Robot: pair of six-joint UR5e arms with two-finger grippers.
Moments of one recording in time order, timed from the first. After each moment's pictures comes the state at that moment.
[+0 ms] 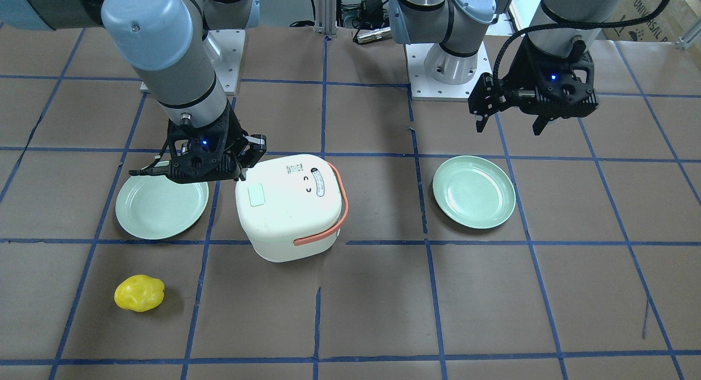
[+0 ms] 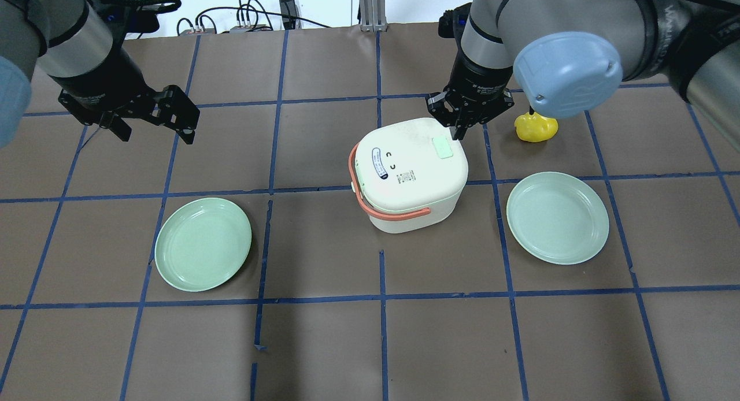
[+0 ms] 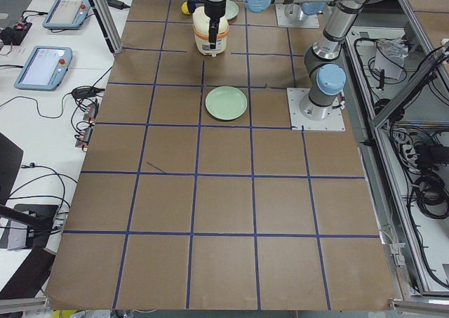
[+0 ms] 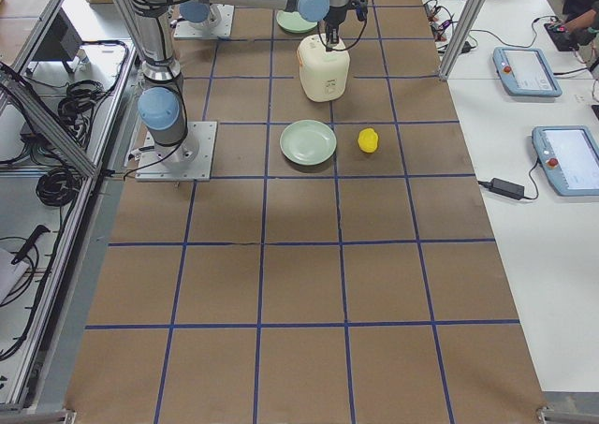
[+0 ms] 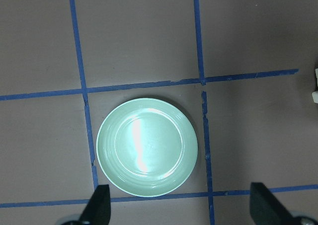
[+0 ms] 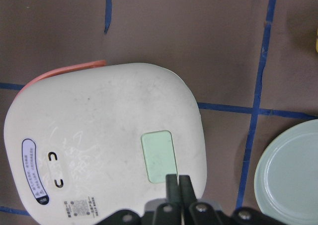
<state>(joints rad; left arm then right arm) -1.47 -1.51 -1.65 -1.52 1.61 0.17 1.72 -1.38 1.59 -1.77 -1.47 0.04</state>
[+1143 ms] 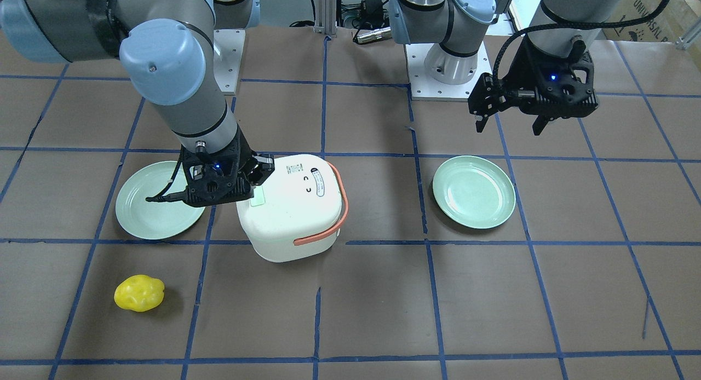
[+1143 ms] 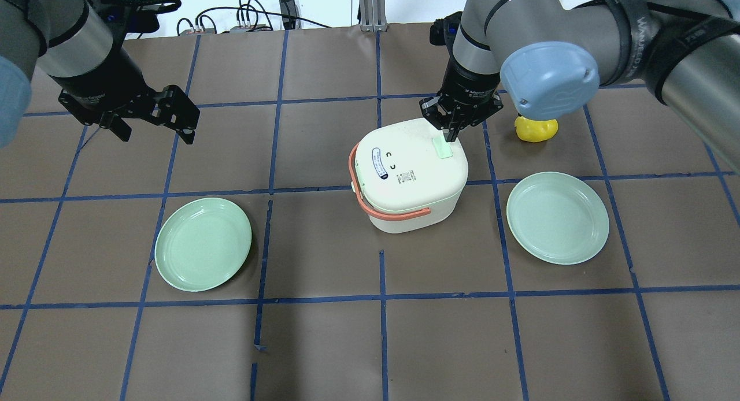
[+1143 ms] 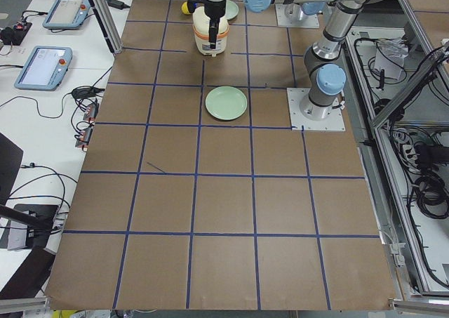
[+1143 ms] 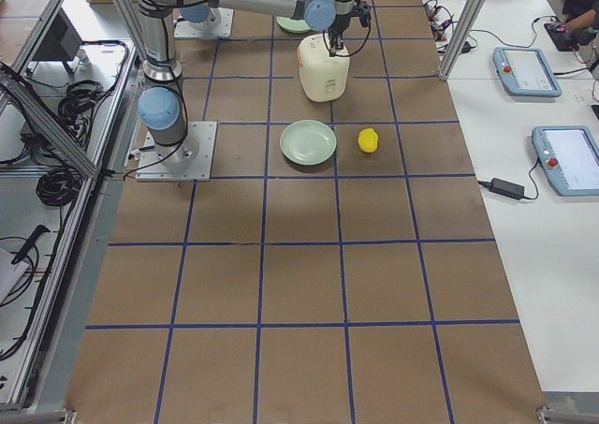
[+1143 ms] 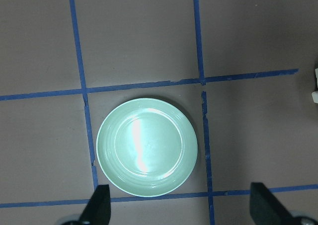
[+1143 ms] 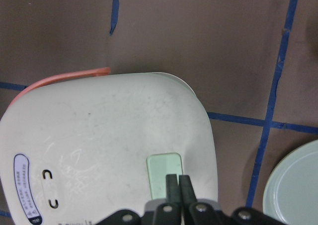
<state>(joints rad) -1.47 -1.51 -1.65 -1.52 1.61 0.17 1.72 -1.34 1.59 -1.81 -1.45 0.01</state>
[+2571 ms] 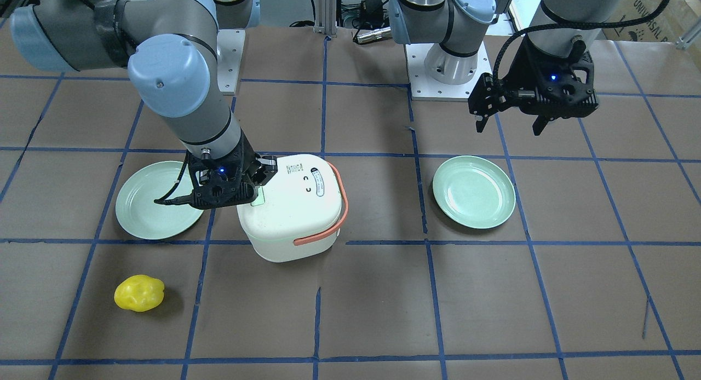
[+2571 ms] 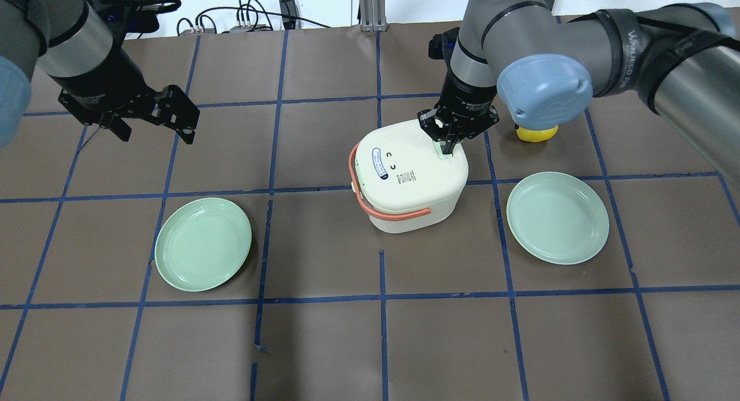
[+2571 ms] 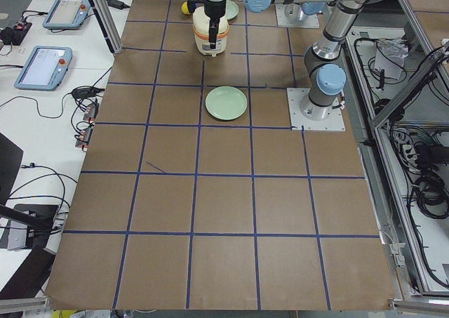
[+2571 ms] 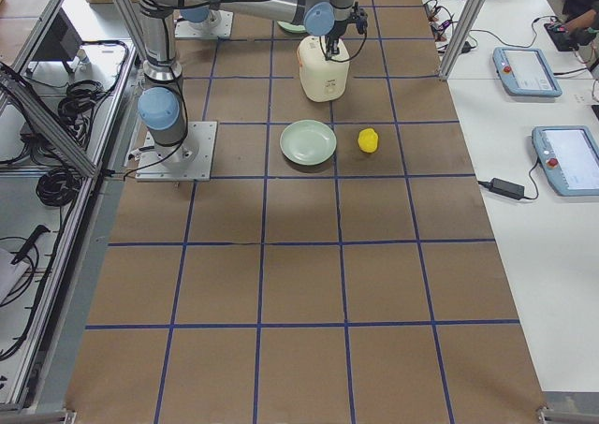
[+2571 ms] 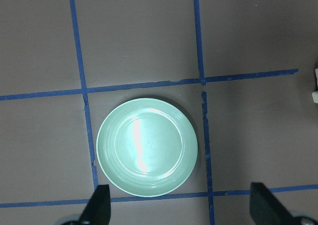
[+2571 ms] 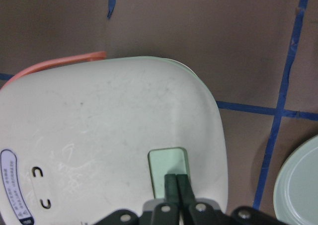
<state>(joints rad) -1.47 -1.51 -1.65 -1.52 1.61 0.17 1.72 -1.33 1.62 -1.81 -1.44 0.02</state>
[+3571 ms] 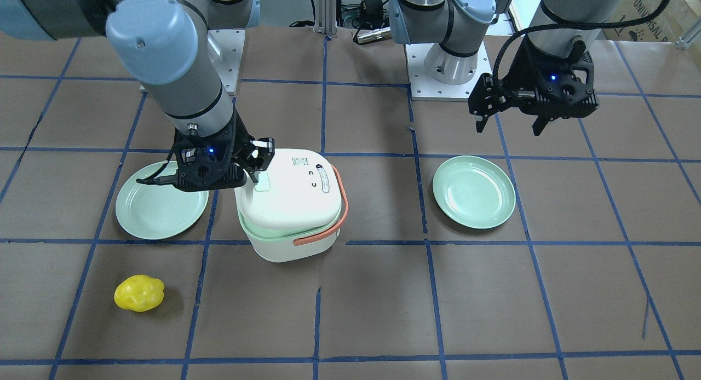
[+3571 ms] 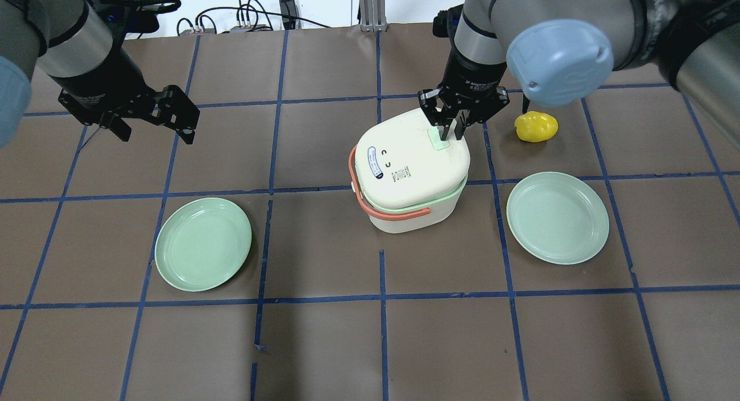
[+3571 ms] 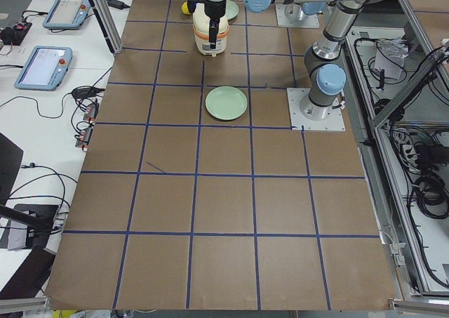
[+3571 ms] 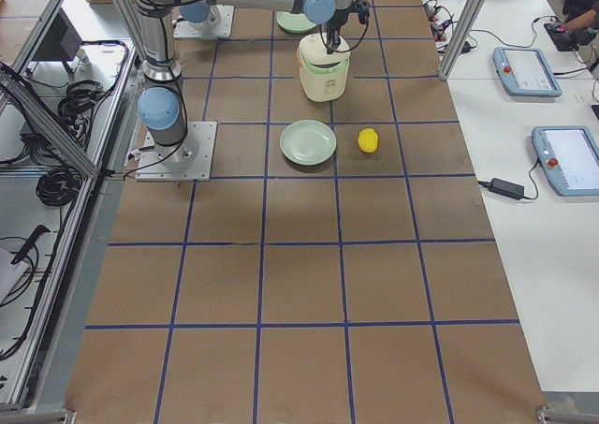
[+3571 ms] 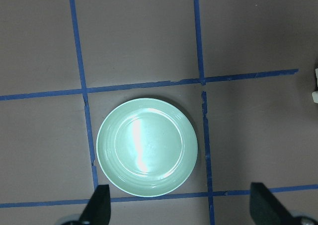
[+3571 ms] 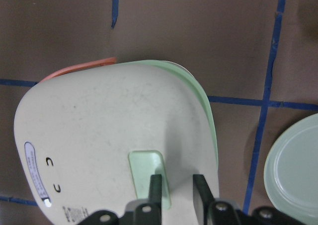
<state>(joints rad) -1.47 -1.51 -1.65 -1.52 1.61 0.17 1.72 -1.36 1.49 -1.66 -1.45 0.07</state>
